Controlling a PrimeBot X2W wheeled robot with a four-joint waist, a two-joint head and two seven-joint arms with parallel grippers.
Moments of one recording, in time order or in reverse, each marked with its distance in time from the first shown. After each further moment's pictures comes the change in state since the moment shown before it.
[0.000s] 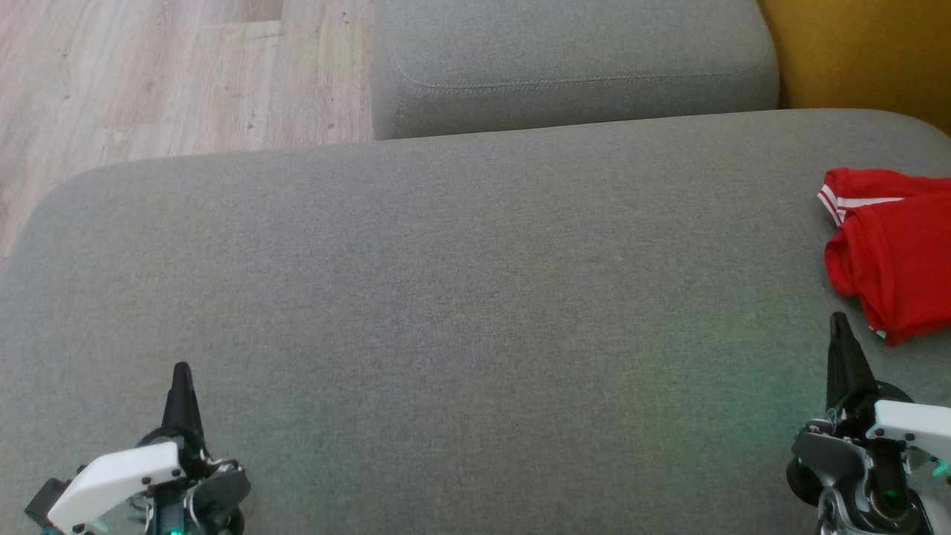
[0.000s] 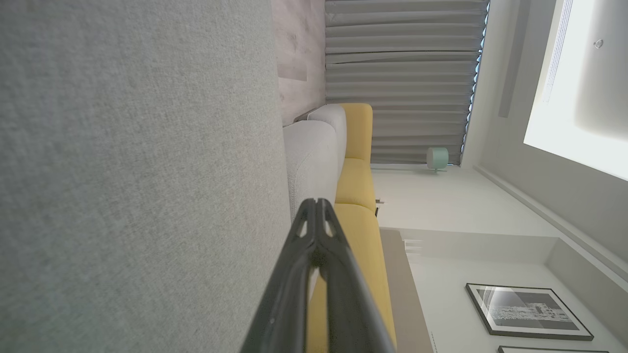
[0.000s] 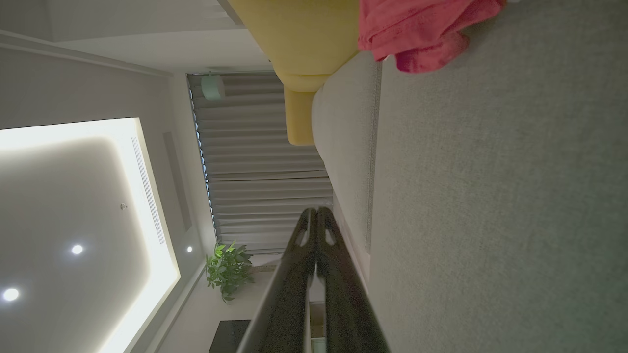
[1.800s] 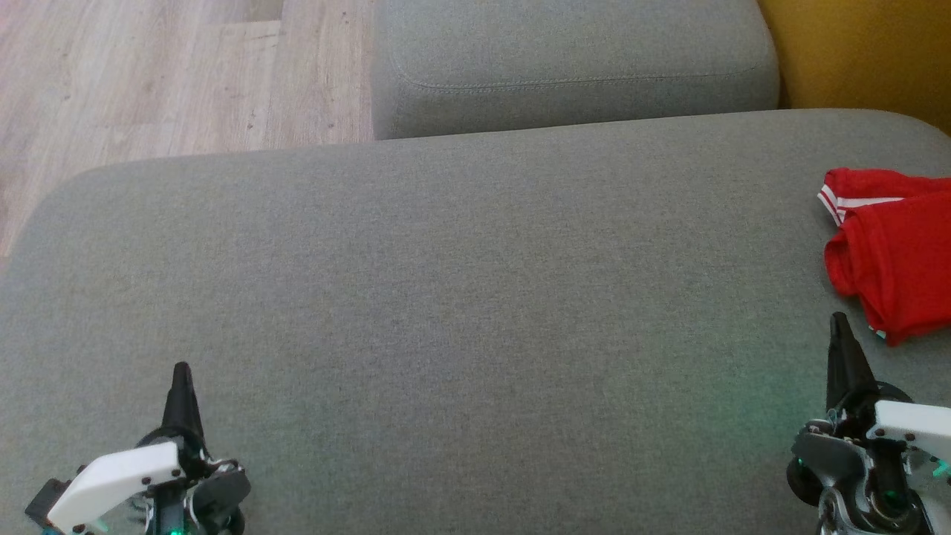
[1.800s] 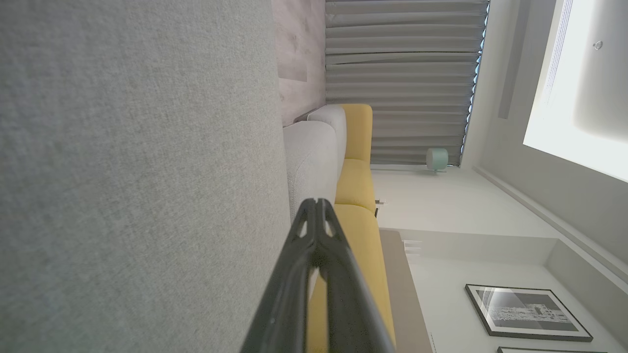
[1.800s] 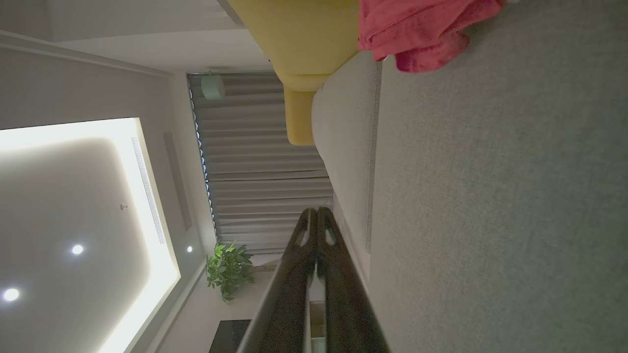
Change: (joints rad) left arm 0.000 -0.003 0.003 0.000 0.000 0.000 0.001; right arm 0.000 0.002 -0.004 0.000 -0.002 0.000 0.004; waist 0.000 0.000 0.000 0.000
